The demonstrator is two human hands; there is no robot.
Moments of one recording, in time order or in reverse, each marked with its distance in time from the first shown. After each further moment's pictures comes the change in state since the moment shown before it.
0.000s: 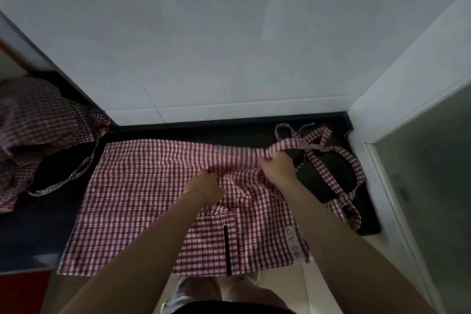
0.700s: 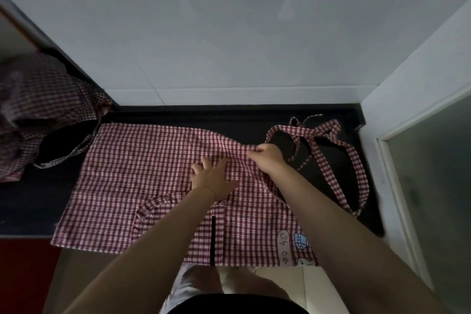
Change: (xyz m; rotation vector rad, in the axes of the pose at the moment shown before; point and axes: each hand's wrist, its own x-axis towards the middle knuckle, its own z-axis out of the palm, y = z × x) left_hand -0.001 0.041 0.034 -0.011 0.073 -0.149; right_hand 0.024 0.005 0.009 0.076 -0.215 -0.022
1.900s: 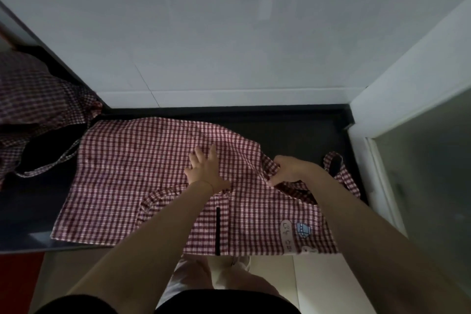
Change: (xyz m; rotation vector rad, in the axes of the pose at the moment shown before) left_hand 0.017 -0.014 -0.014 -0.011 0.056 0.004; right_hand -0.001 0.030 -0.047 -0.608 -0.343 0.086
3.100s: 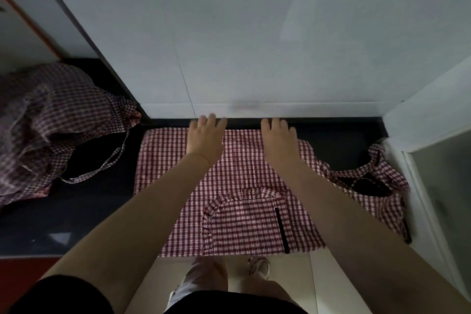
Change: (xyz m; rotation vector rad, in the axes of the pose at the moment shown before) left_hand 0.029 -0.082 -0.110 0.286 0.526 0.309; right_hand -0.005 -0.152 -0.001 -0.504 0.934 -0.203
